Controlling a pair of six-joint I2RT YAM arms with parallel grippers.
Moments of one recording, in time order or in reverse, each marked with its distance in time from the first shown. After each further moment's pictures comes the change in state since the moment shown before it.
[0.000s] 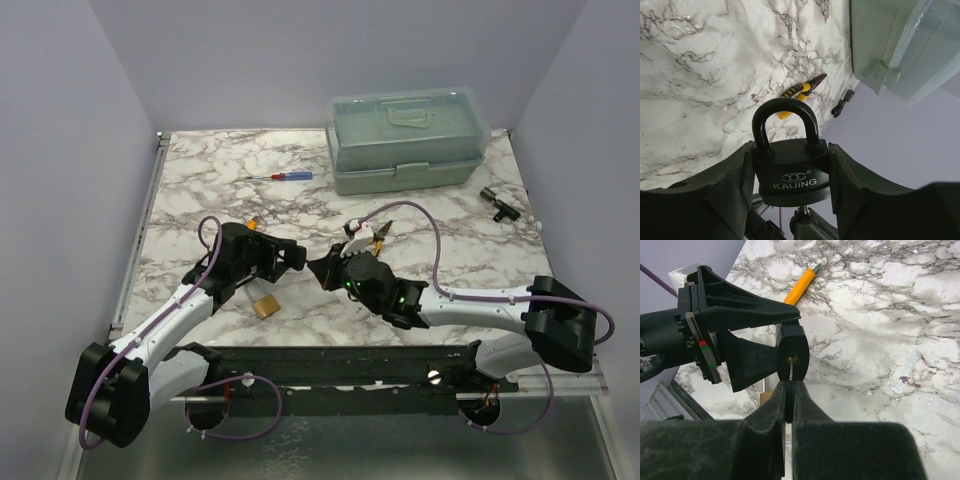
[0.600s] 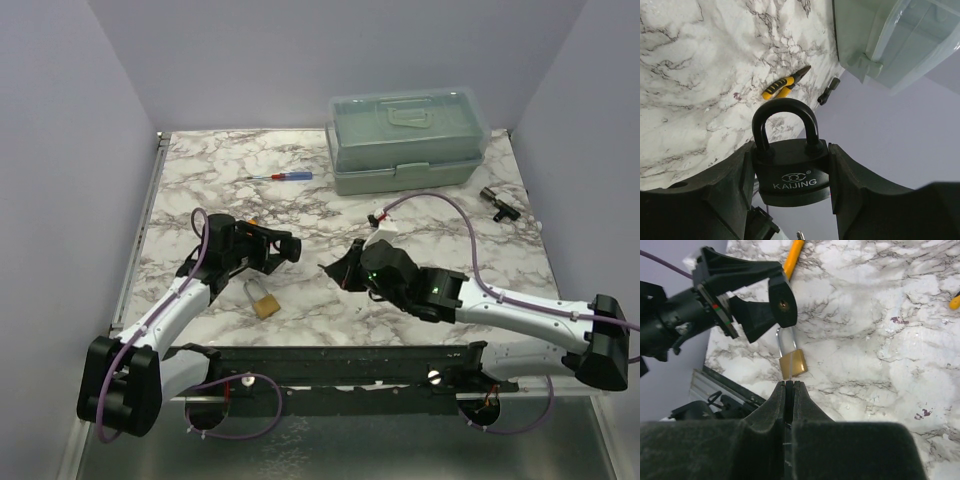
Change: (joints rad) left arm 0.150 0.062 0.019 0.081 0.196 0.040; right arm 0.000 -0.220 0.161 -0.597 -0.024 0.261
